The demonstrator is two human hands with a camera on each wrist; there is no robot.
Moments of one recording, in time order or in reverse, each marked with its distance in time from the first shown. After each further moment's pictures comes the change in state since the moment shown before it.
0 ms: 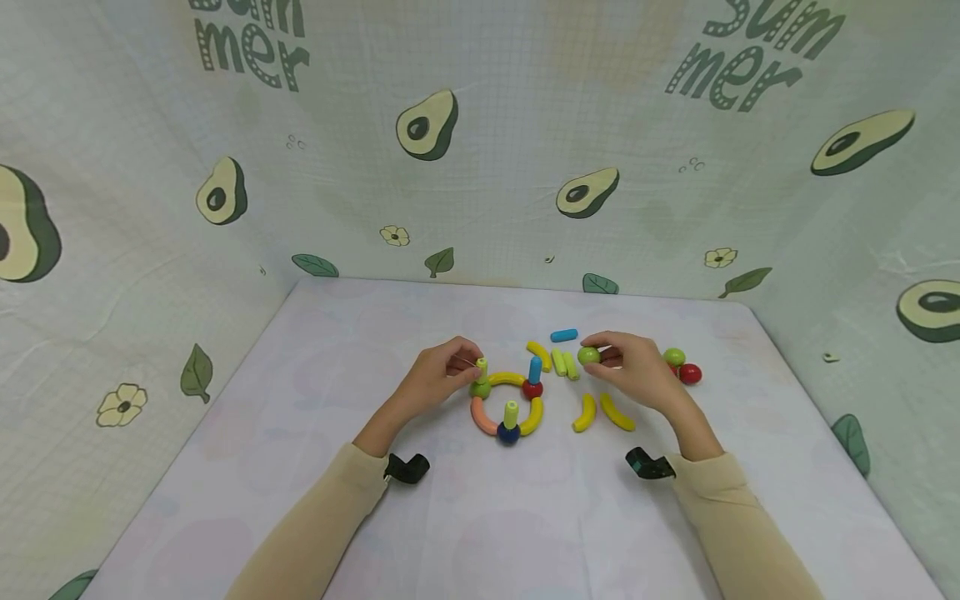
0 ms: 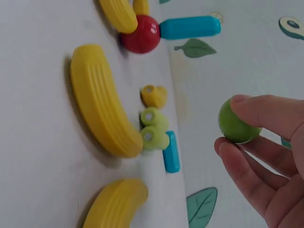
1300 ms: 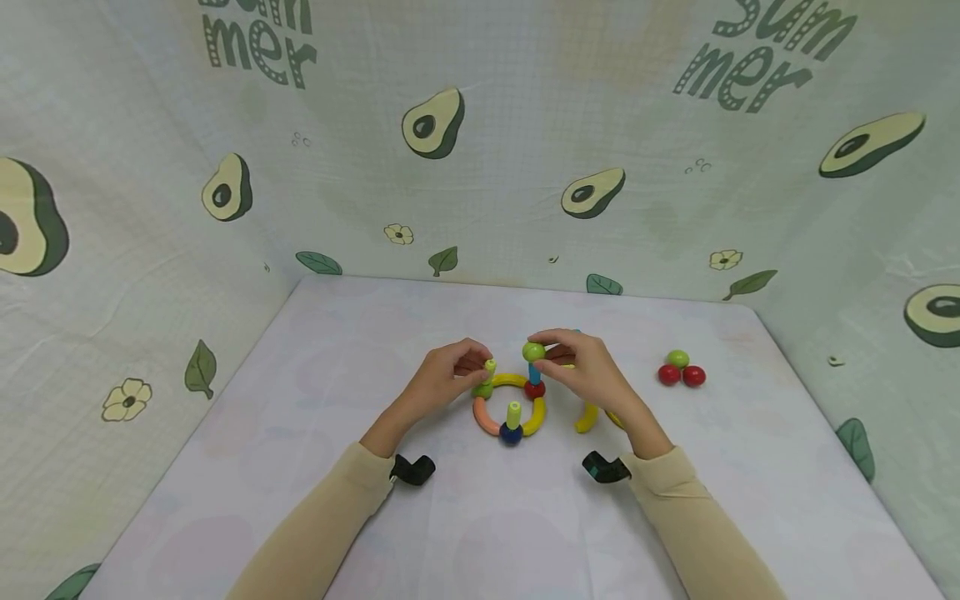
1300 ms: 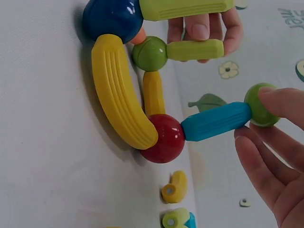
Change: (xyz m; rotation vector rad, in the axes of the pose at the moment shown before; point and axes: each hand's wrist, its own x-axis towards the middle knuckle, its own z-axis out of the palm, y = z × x) left_hand 0.001 0.003 0.007 0.005 0.000 0.025; right_hand 0.024 -0.051 0.044 0.262 -0.026 -0.131
